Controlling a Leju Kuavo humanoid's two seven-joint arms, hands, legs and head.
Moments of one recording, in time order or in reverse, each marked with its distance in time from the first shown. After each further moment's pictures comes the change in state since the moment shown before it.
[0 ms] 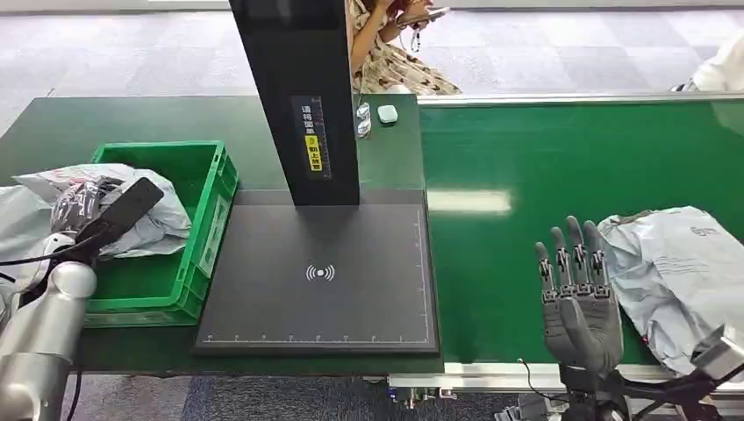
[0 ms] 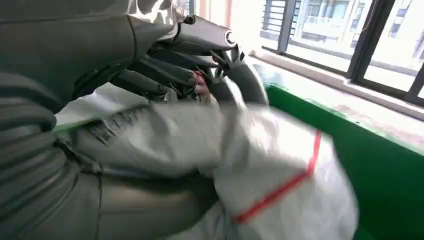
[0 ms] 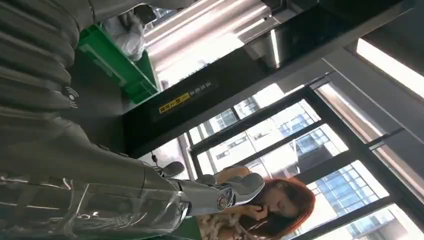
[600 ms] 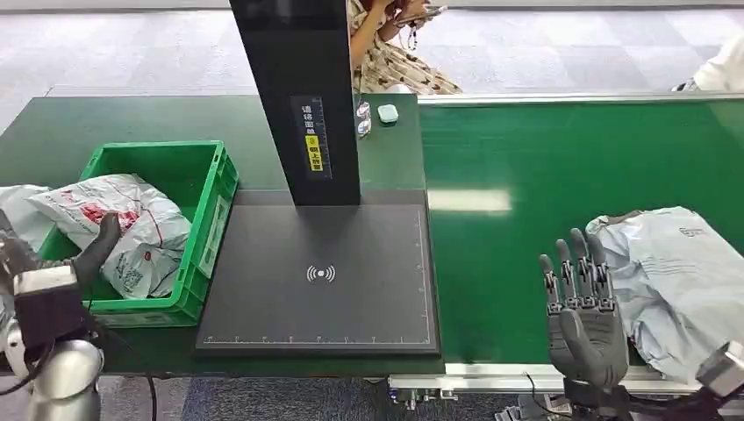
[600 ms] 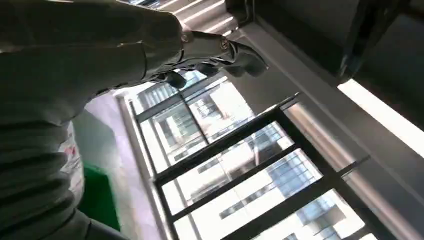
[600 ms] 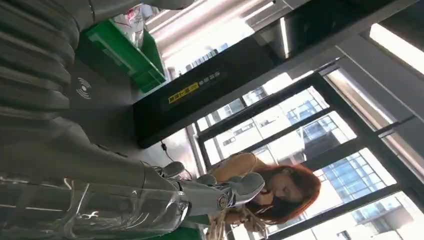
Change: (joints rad) left arm 0.491 -0.214 0.023 -0.850 0.410 0.503 -0.417; right arm 0.066 0.003 0.001 -0.050 0.062 -0.037 -0.006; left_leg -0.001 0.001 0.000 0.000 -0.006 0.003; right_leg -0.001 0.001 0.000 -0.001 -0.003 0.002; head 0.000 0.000
